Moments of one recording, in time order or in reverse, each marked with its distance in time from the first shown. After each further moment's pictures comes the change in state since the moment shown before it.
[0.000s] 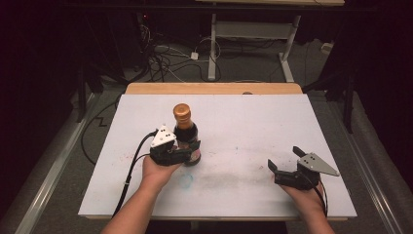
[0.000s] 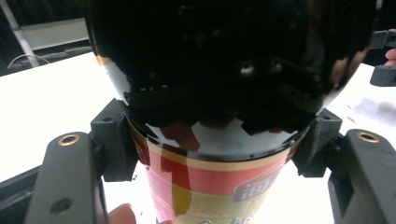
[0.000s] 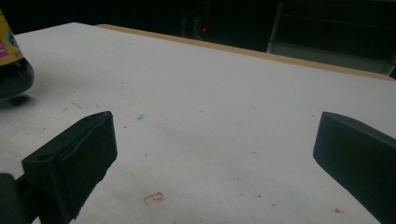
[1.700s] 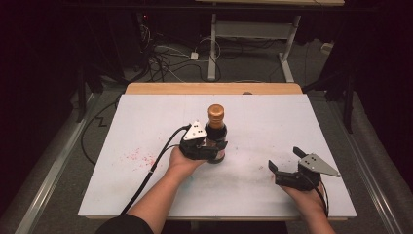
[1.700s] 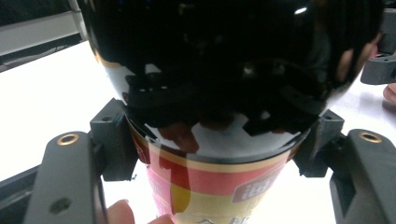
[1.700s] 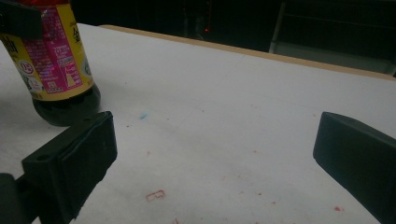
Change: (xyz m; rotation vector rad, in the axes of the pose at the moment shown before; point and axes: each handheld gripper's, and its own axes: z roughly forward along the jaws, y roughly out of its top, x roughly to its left) left arm -0.020 -0.030 0.063 0.084 -0.150 0.019; right arm -0.001 0.000 -0.002 -0.002 0.011 0.003
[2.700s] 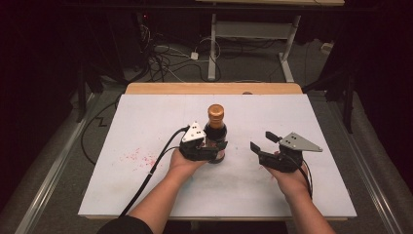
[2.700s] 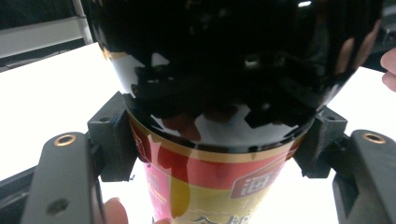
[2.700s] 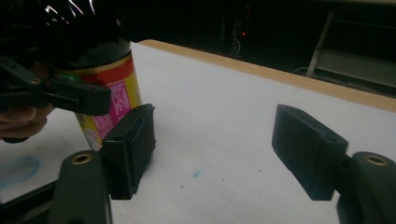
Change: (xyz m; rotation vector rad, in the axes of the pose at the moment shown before) left arm 0.002 -0.003 -0.002 -0.023 -0.002 -0.021; right arm 0.030 0.061 0.035 0.011 0.153 -0.014
